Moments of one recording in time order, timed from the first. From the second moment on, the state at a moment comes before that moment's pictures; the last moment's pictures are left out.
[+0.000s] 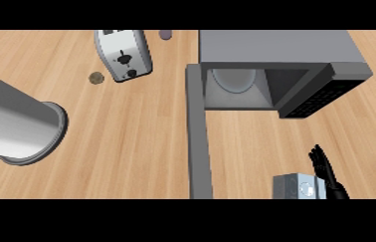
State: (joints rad) left arm 0.35 0.06 0.61 -2.30 0.57 -0.47 0.17; right arm 0.20 -0.13 -0.17 -1.14 0.11 0.10 -0.71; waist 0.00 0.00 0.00
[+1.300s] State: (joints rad) left arm 0.37 0.06 0.70 -2.29 0.67 -0.53 0.21; right arm -0.31 -0.12 -0.21 -0.66 0.14 0.06 -0.98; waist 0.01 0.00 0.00
